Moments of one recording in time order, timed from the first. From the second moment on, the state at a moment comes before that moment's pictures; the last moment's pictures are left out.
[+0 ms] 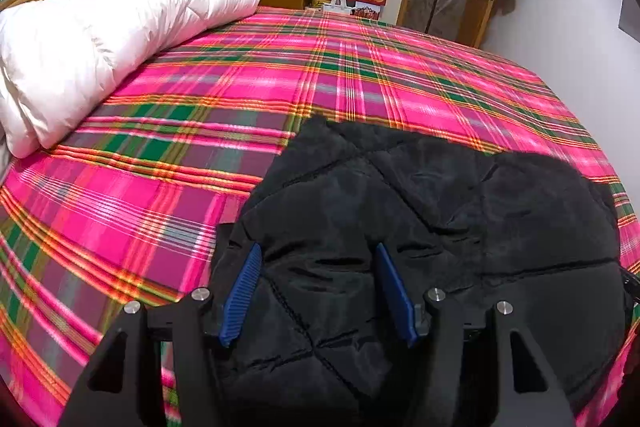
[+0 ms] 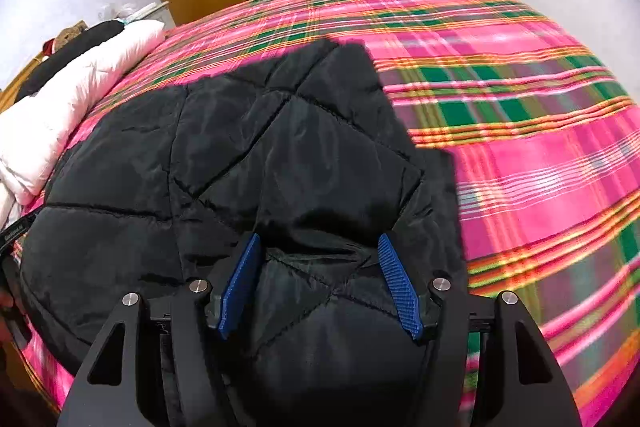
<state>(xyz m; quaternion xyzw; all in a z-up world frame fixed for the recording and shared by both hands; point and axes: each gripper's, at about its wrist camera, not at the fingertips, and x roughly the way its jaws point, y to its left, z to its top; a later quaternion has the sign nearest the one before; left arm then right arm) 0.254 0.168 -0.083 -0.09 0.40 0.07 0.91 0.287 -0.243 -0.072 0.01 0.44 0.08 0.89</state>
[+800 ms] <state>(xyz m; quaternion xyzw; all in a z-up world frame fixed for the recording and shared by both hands) 0.160 0.155 -0.067 -0.08 0.41 0.08 0.90 0.203 -0.262 -0.048 0.01 0.46 0.06 0.88</state>
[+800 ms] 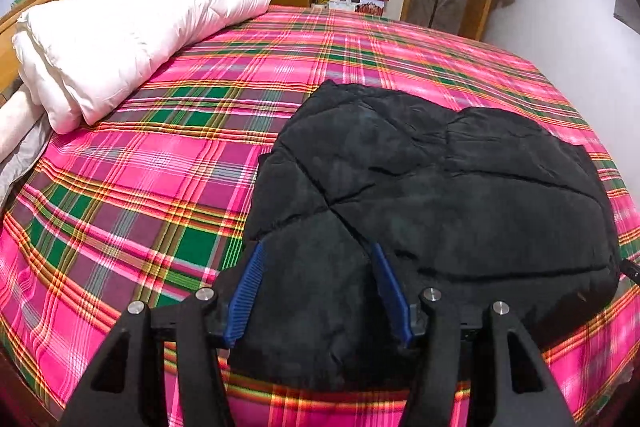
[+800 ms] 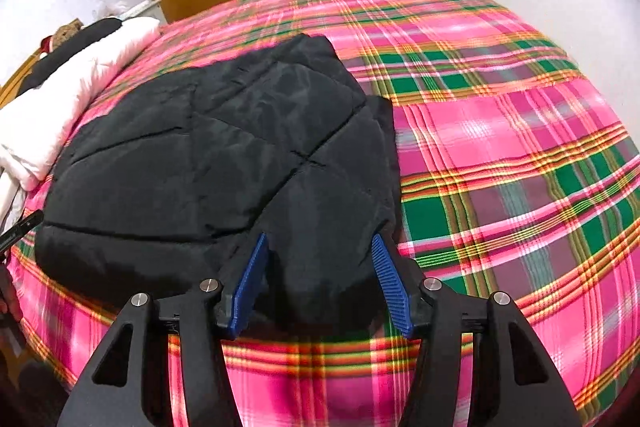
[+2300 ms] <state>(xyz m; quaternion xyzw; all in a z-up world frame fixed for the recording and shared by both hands) 0.222 0.155 -0.057 -0.07 0.41 0.04 0.91 0.264 -0.245 -0.041 0.02 0.46 0.09 0.88</state>
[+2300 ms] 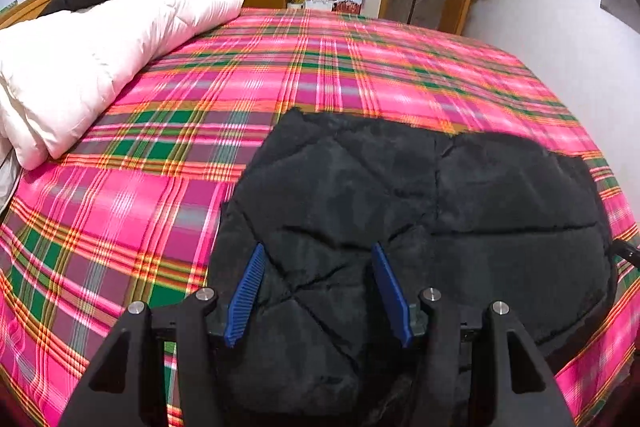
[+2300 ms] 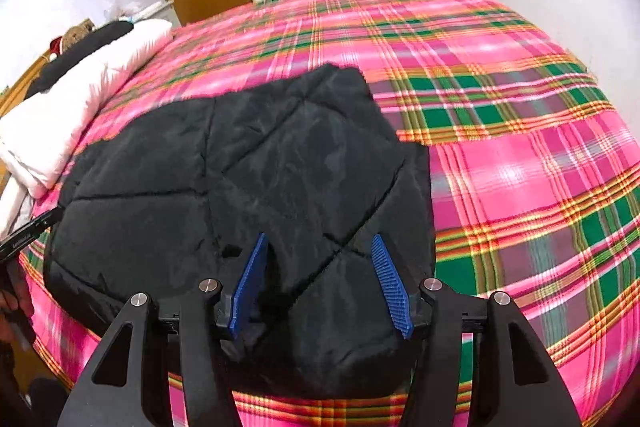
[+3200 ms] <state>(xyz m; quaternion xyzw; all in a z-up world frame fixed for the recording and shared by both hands) 0.335 0.113 -0.112 -0.03 0.42 0.02 0.91 0.362 -0.238 -0.106 0.02 0.47 0.08 0.88</state>
